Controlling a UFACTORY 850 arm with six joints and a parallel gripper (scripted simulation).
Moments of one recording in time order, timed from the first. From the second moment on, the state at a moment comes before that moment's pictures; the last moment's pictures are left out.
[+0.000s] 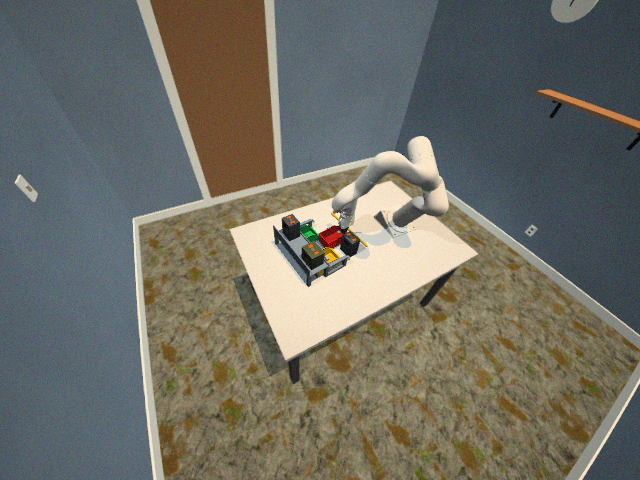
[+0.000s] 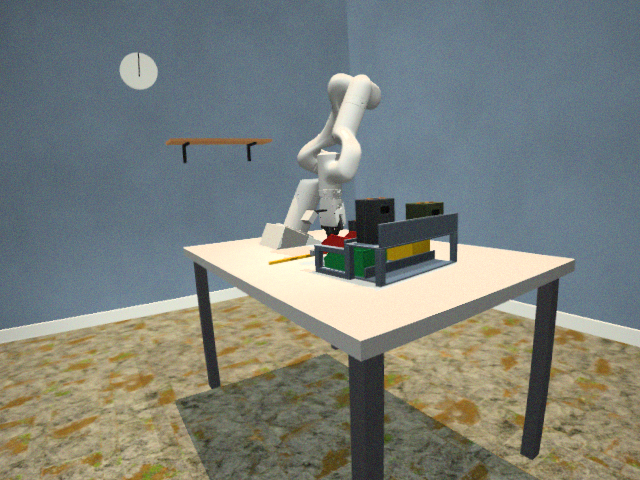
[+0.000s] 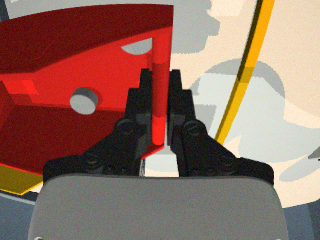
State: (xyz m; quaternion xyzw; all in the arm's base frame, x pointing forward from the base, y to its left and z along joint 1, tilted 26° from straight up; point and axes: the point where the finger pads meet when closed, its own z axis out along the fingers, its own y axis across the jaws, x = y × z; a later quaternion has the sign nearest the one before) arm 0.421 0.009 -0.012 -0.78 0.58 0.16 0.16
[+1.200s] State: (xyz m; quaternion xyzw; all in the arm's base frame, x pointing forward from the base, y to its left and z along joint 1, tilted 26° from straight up) arm 0.409 0.008 -0.019 -0.78 0.58 0.16 0.16
